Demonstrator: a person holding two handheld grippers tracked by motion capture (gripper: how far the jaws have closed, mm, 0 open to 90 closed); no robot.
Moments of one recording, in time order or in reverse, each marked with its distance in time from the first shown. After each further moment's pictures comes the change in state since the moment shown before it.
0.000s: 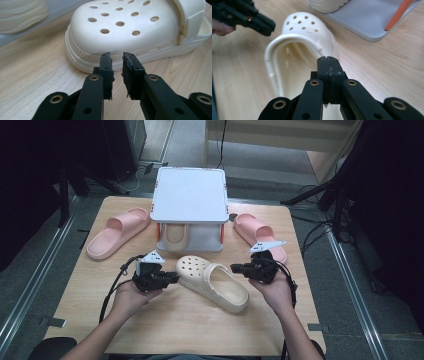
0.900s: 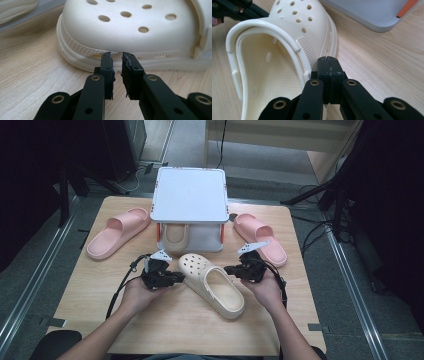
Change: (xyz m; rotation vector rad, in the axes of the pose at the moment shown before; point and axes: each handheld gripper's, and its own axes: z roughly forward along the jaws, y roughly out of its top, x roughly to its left) left arm 0.013 0.007 0.026 0.038 -0.045 -0.052; right arm -0.005 -0.005 0.038 0.090 -0.015 -0.013
